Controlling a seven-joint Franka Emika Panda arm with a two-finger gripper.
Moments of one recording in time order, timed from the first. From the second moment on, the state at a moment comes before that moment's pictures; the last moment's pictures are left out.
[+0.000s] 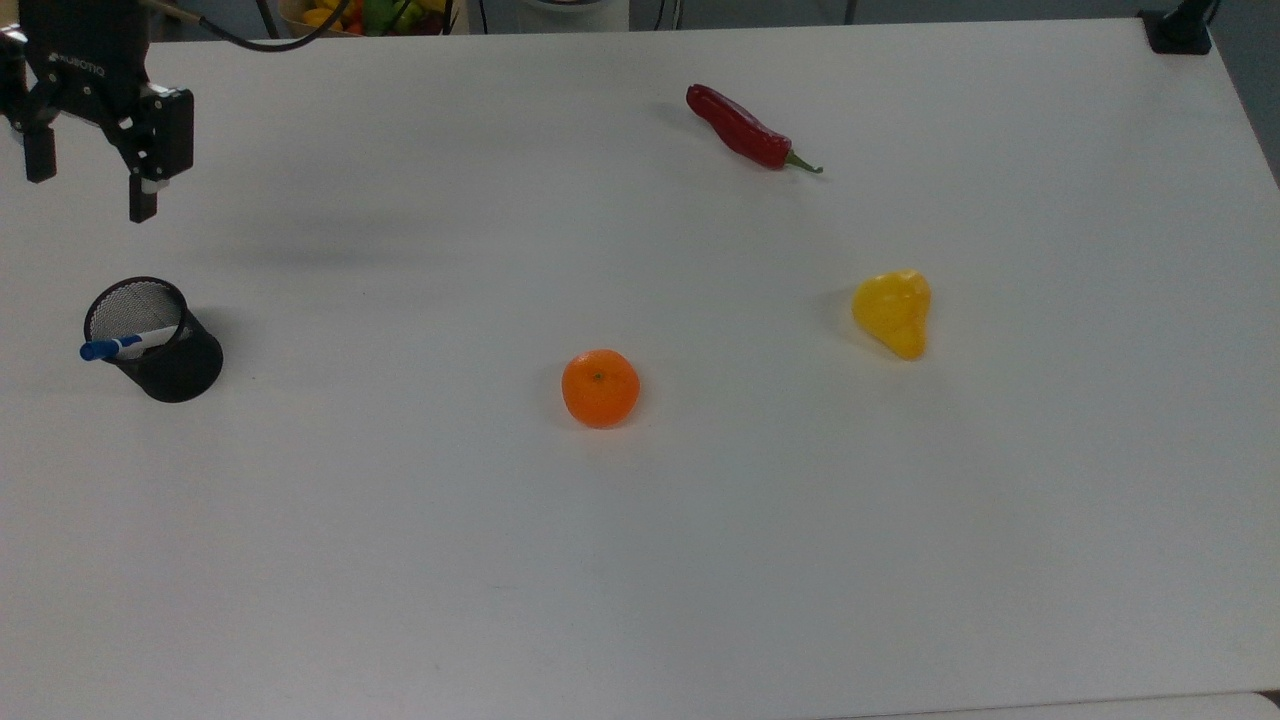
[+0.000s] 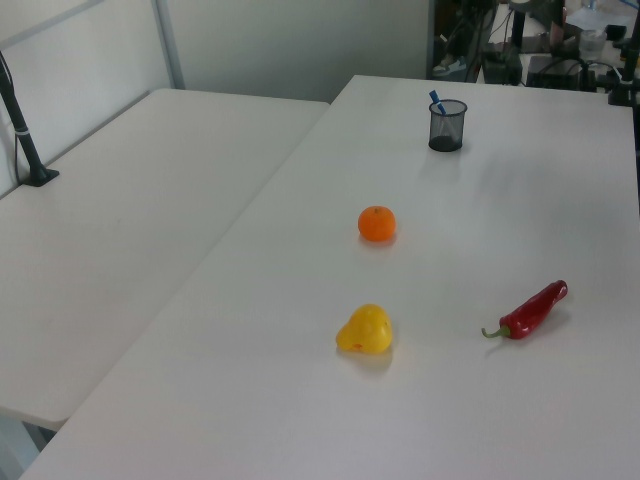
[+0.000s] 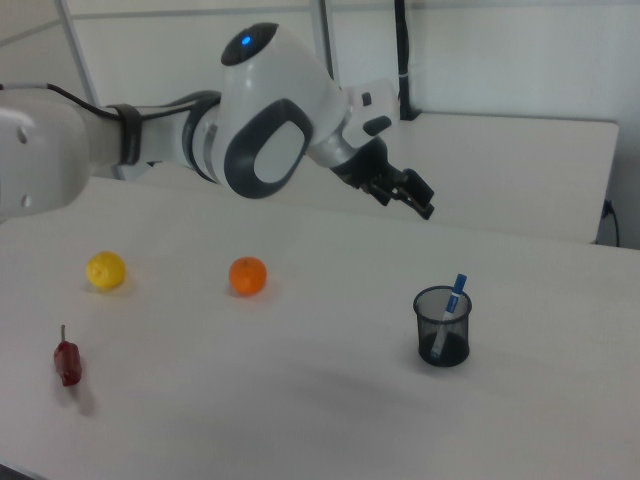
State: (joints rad) arm -0.09 0.22 -0.26 -1.69 -0.02 2.53 -0.07
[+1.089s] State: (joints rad) arm -0.10 0.46 -0.31 -1.75 -0.02 2.93 -0.07
